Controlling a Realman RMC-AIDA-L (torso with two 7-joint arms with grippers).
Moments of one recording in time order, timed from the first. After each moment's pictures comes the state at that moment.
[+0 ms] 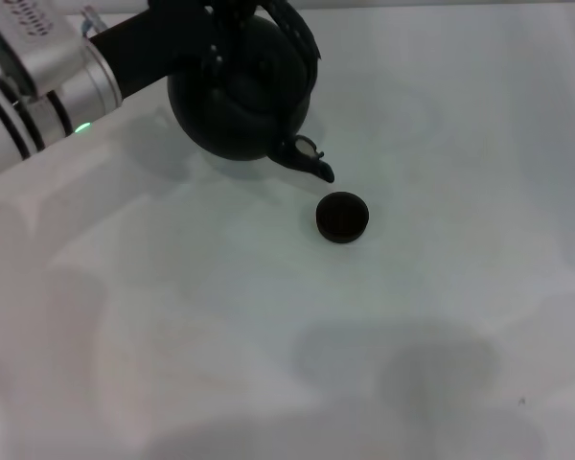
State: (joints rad) left arm -0.82 -2.07 2.84 -0.14 -0.70 1.26 -0.43; right arm 0.56 2.02 -0.35 -0.09 2.22 0.85 -2.61
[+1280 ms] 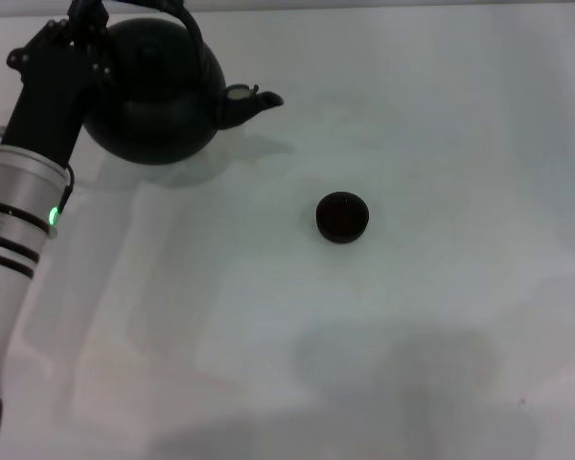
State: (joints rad) left arm -0.46 -2.09 2.83 0.34 -1.36 1.30 -0.04; right arm 0.58 2.01 -0.36 -0.15 2.21 0.83 -2.62
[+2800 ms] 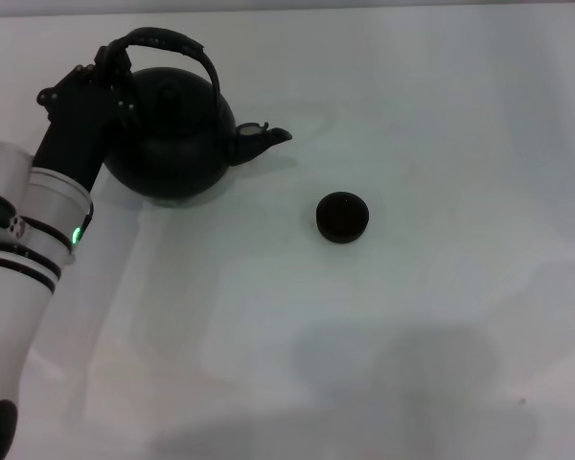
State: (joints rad) left arm -0.45 -2.09 2.83 0.40 -1.40 1.15 0.02; right arm 0.60 2.00 -0.39 -0.19 2.21 0.81 -2.62
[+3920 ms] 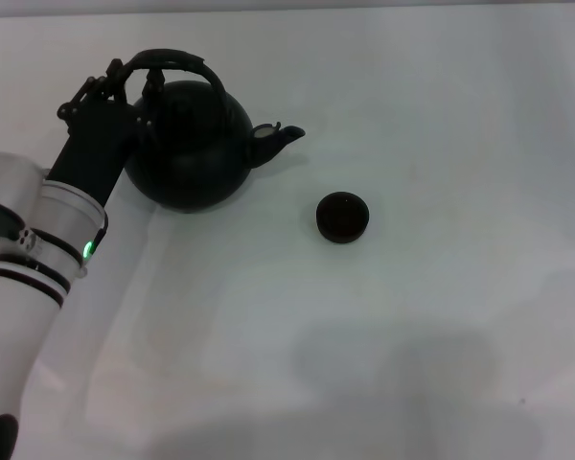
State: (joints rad) left arm -0.43 -2.09 2.84 0.41 -1.34 1.13 -0.03; right arm 0.58 2.01 -0.38 -0.21 2.22 0.82 -2.61
